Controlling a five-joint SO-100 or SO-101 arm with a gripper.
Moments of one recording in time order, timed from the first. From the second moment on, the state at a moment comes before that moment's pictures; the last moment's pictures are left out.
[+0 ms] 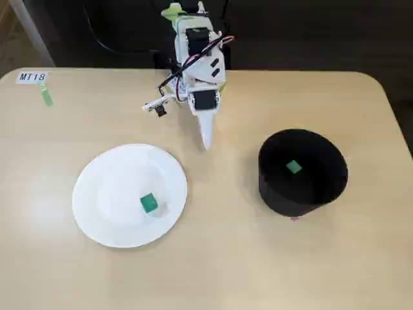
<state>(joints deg) -5.0 184.4 177.2 50.4 -0.6</state>
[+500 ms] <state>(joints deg) -8.0 184.4 176.7 48.9 -0.4</state>
